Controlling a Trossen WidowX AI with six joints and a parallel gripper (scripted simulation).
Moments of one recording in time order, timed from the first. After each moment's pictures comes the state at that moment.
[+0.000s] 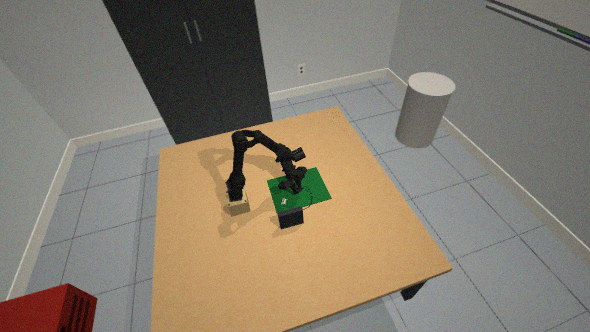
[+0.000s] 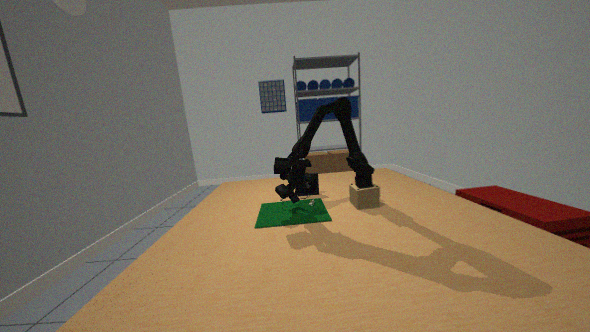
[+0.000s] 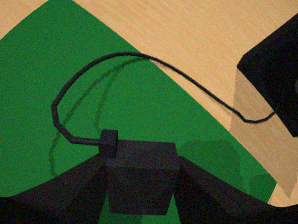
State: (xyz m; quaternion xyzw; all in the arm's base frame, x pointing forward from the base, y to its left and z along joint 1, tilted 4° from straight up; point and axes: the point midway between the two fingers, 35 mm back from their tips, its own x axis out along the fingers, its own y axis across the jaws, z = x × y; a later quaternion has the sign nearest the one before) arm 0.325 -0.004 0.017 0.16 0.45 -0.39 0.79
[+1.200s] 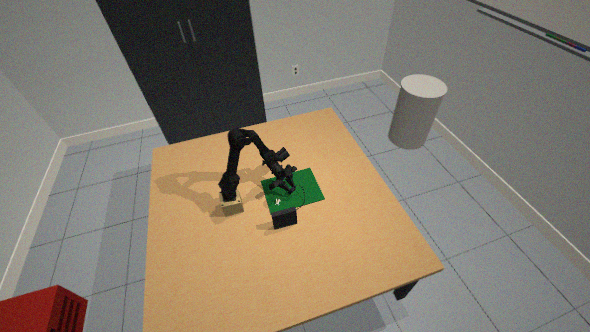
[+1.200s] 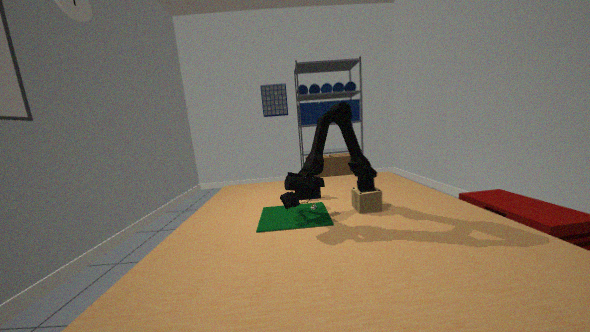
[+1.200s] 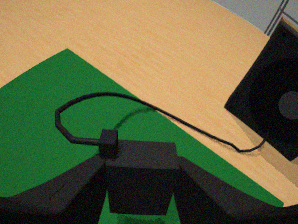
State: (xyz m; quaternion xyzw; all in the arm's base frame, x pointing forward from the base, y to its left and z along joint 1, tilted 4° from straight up) arm 0.320 0.007 0.012 0.09 0.27 -0.42 0.86
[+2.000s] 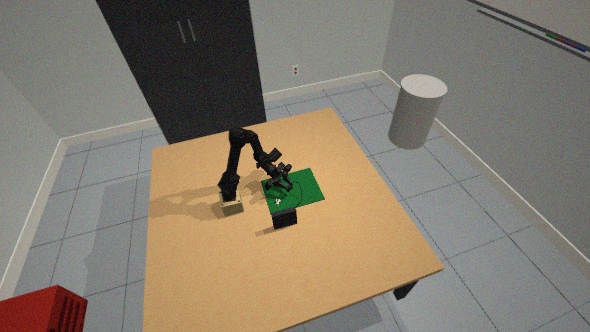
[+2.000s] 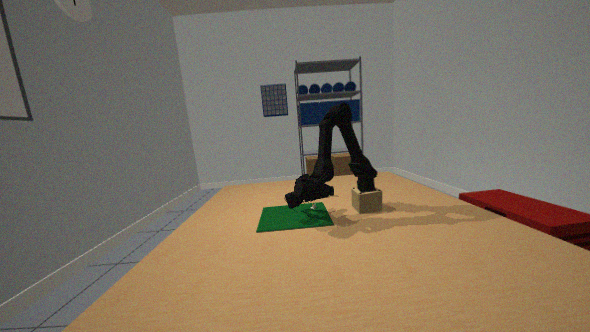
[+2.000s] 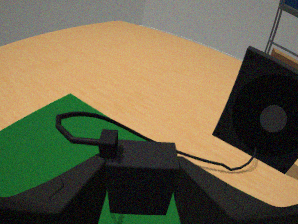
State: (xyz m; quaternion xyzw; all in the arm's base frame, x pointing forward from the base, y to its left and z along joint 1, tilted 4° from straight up) arm 0.303 0.017 0.022 0.06 0.14 -0.43 0.89
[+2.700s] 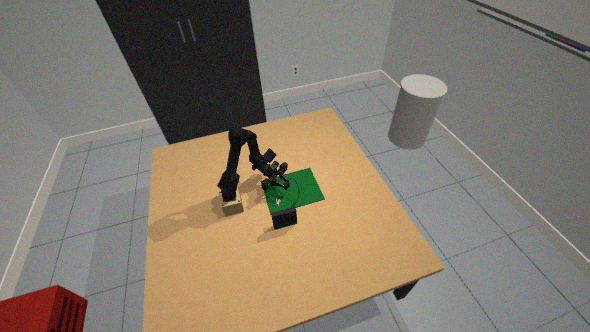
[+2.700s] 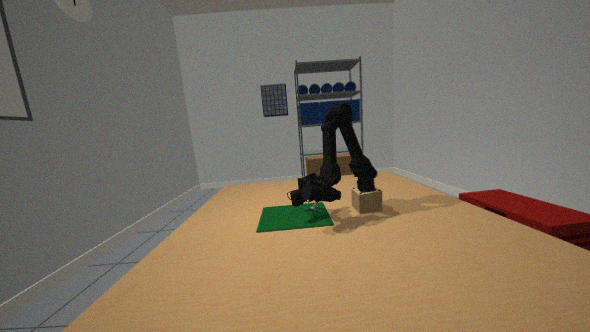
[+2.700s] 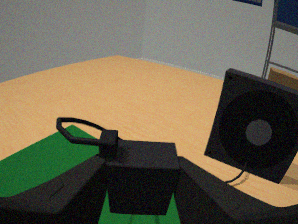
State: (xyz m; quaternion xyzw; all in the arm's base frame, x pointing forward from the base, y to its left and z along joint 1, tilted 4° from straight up) arm 0.285 0.023 0.034 0.06 0.05 -0.43 0.90
